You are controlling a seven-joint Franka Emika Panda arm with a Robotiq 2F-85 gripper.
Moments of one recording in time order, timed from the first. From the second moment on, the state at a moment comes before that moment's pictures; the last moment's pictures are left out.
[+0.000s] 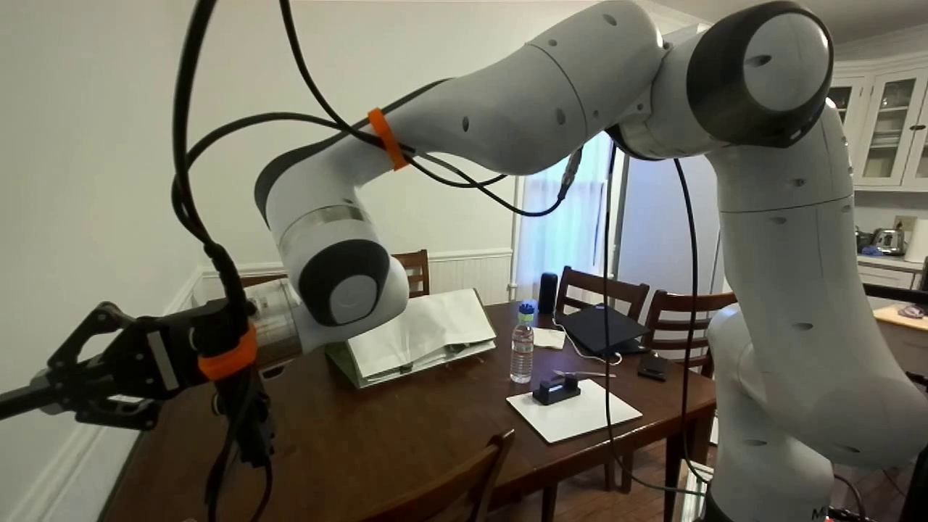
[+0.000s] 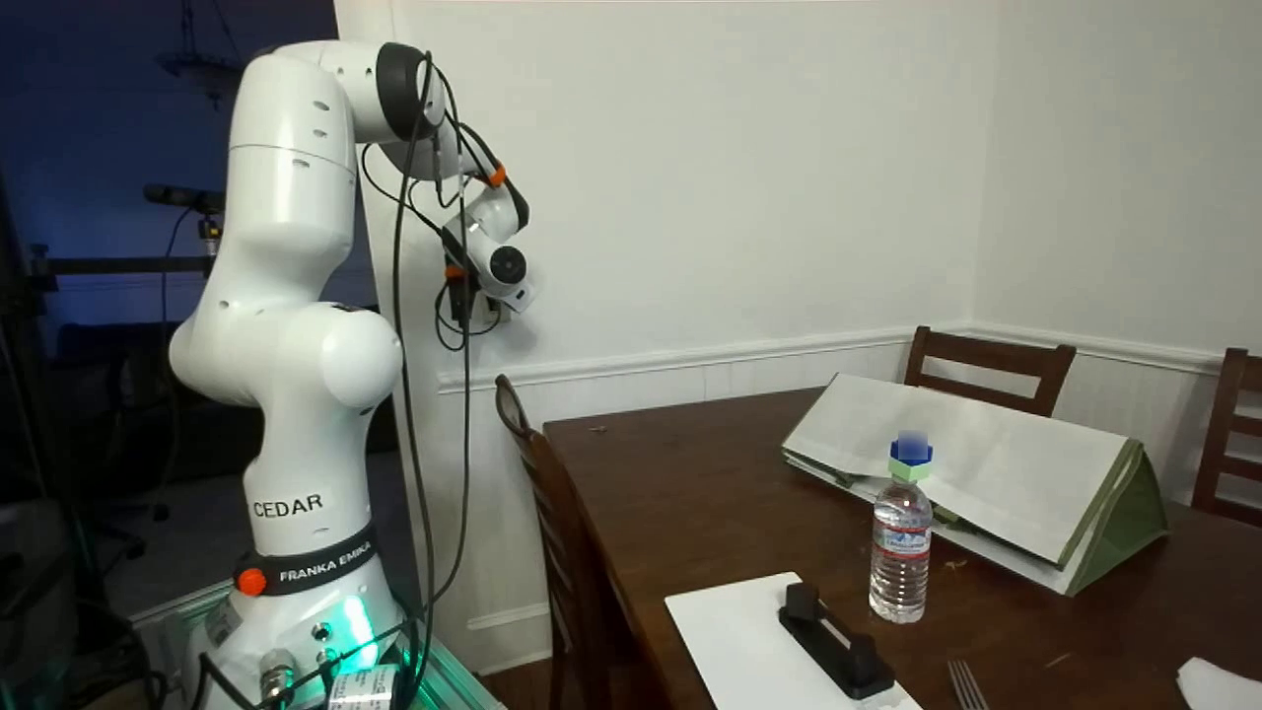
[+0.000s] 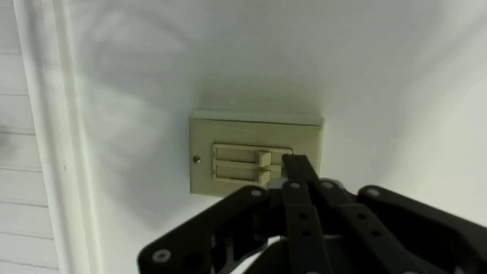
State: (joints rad) arm 0.41 0.22 0.28 -1.96 2.23 2.55 -0.91
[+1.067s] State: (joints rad) arm 0.41 0.30 0.27 -1.90 2.26 2.49 -0.91
